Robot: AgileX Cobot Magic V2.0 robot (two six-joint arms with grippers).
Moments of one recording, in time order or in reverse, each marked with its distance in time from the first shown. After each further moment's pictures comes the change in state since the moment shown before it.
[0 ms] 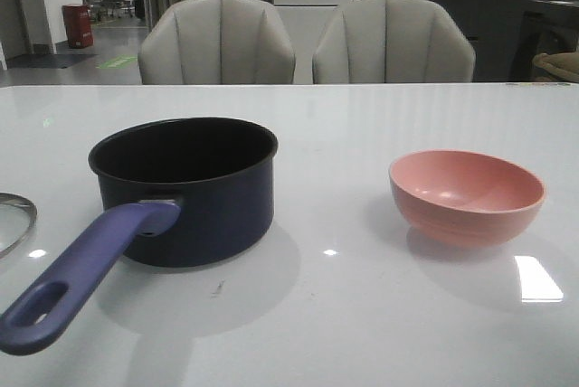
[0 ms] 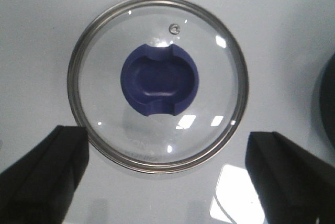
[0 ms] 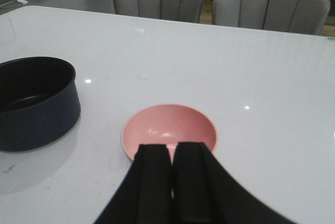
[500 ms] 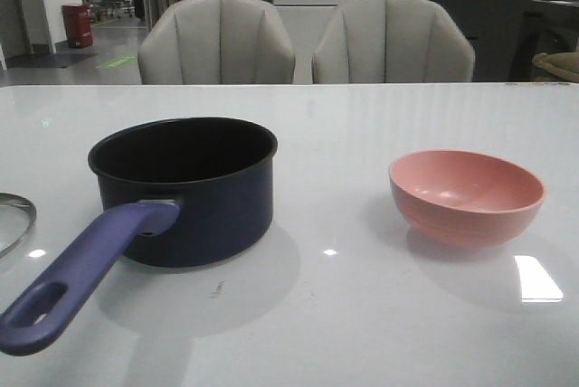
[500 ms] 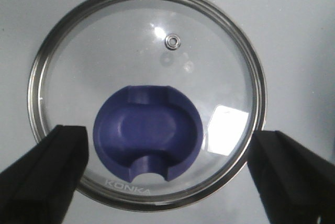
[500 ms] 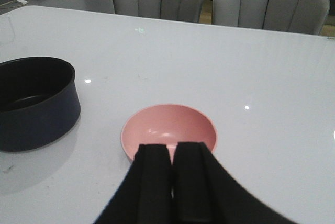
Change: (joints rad) left arm 0.026 0.349 -0.277 -0.075 0.171 0.055; right arm 0.000 0.000 0.000 0.000 0.000 0.000
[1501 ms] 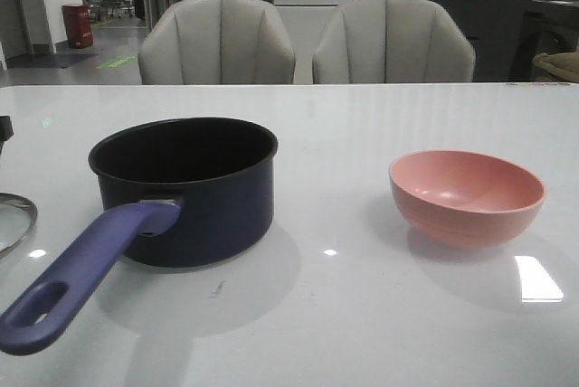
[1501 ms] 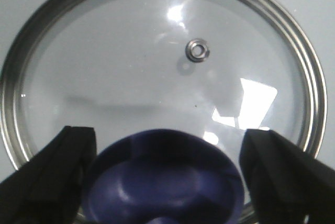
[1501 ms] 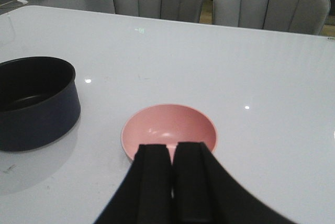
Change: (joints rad) left arm 0.000 0.153 -0.043 0.012 0.022 0.000; right arm 0.000 0.000 0.000 0.000 0.000 0.000
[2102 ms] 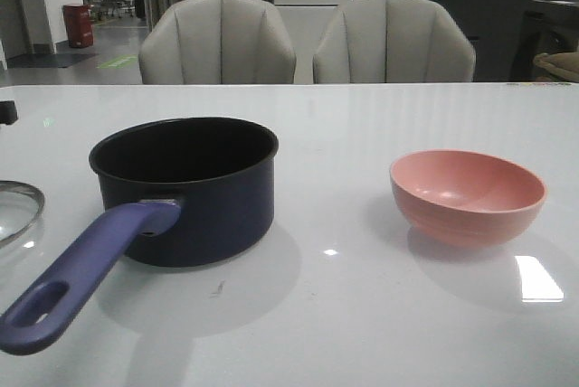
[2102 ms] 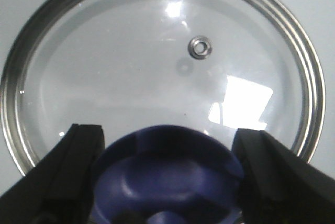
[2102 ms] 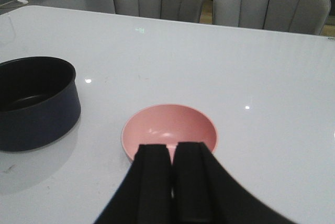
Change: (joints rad) left arm 0.002 0.014 -0.100 -0.004 0.064 0.000; right arm 0.000 0.000 0.000 0.000 0.000 0.000
